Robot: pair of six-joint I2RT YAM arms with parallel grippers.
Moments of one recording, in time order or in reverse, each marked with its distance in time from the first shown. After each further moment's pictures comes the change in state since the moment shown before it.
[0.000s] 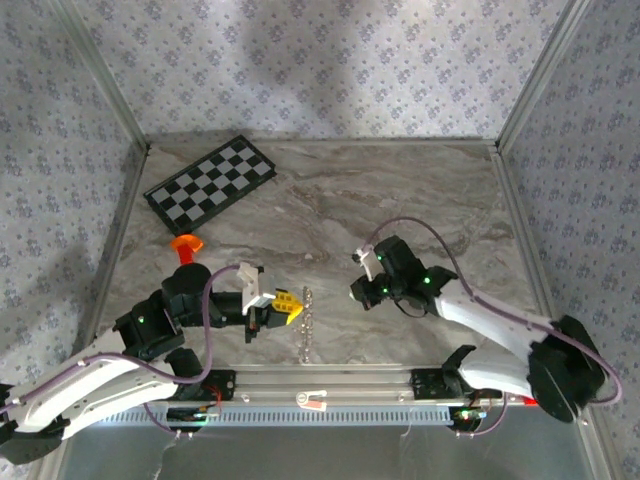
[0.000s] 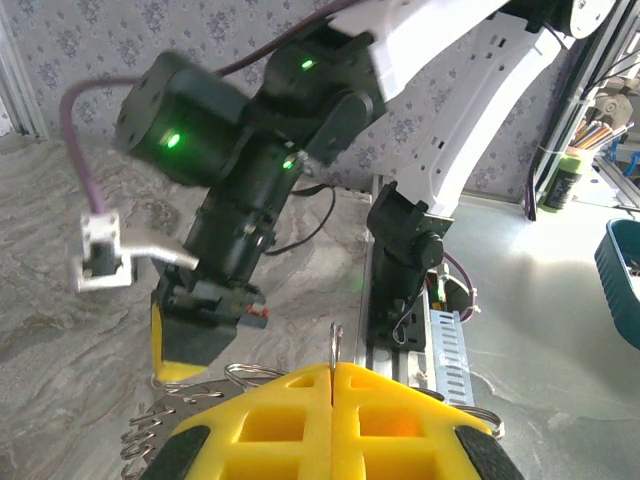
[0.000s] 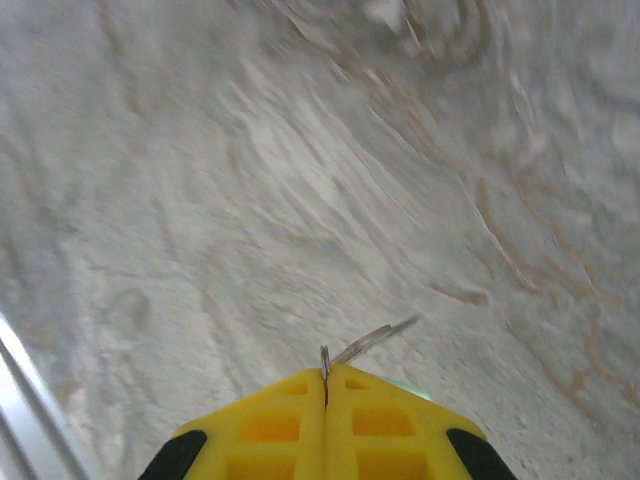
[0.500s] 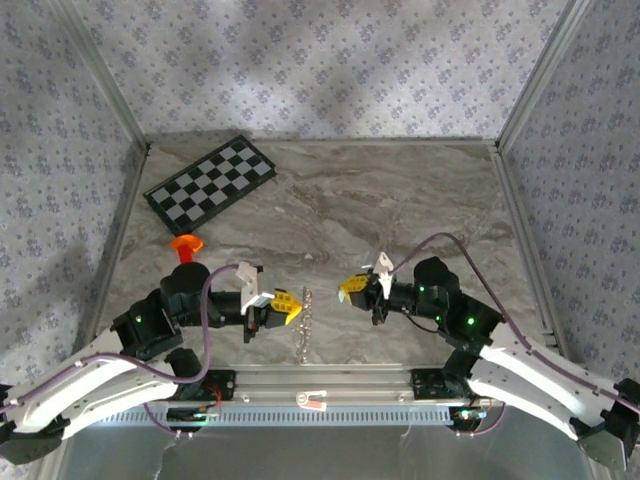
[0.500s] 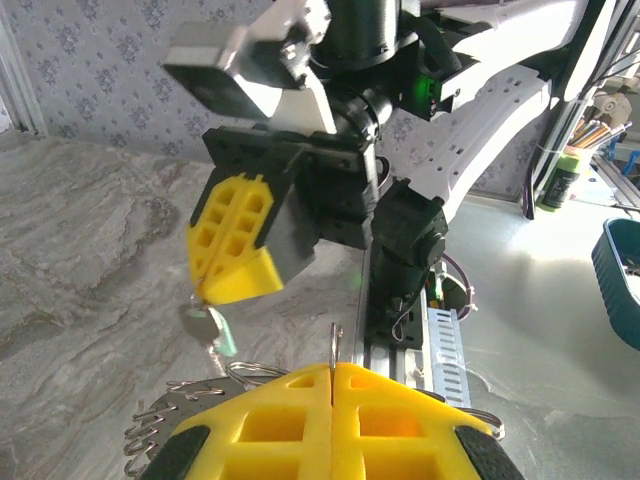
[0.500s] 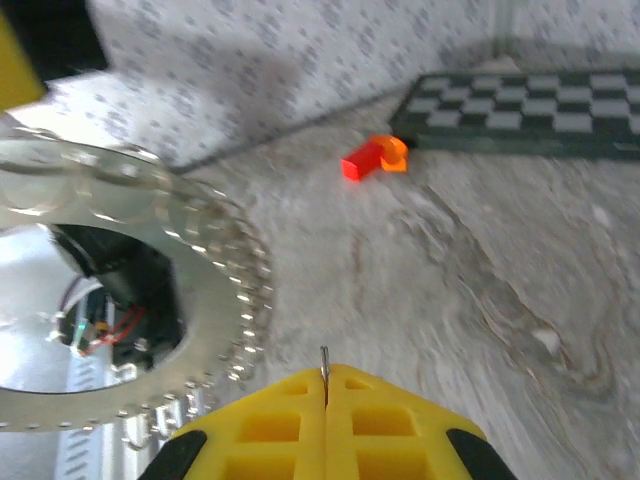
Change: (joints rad) left arm 0.000 -0.003 0.023 -0.031 0.000 0.000; right arm 0.160 -0.449 -0.100 0.248 -0.108 -0.114
